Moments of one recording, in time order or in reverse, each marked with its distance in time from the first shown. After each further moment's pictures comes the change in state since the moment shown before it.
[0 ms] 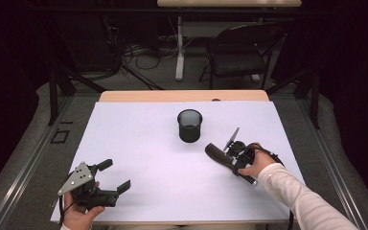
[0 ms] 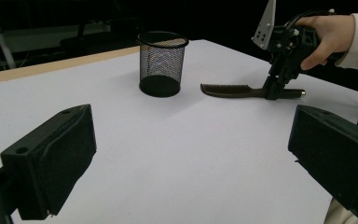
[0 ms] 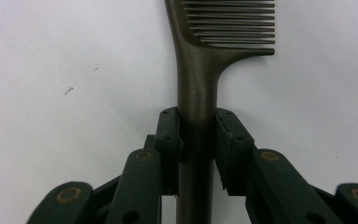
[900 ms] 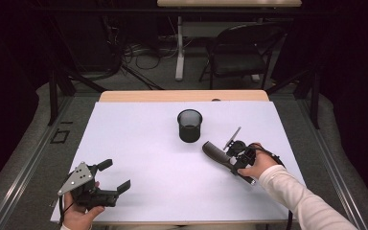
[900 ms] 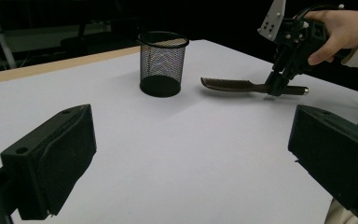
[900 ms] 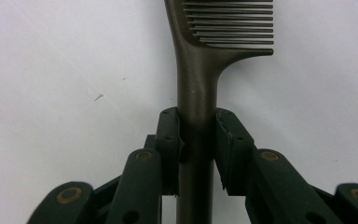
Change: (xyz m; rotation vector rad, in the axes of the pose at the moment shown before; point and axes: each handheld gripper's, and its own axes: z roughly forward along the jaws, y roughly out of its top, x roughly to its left) left arm 0.000 0.000 0.000 0.001 0.002 0.002; right arm 0.010 -0.006 -0.003 -0.217 0.026 0.025
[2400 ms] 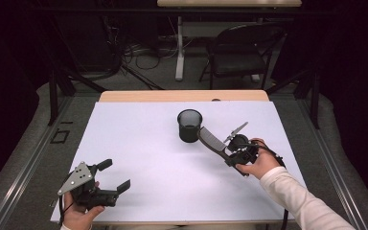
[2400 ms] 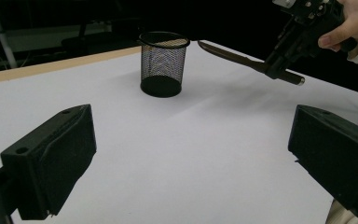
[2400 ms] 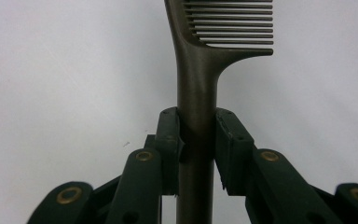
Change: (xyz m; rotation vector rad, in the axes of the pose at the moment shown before) left arm 0.001 0.000 0.000 -0.005 0.000 -0.006; right arm 0.009 0.011 -0.042 -0.105 -0.031 -0.057
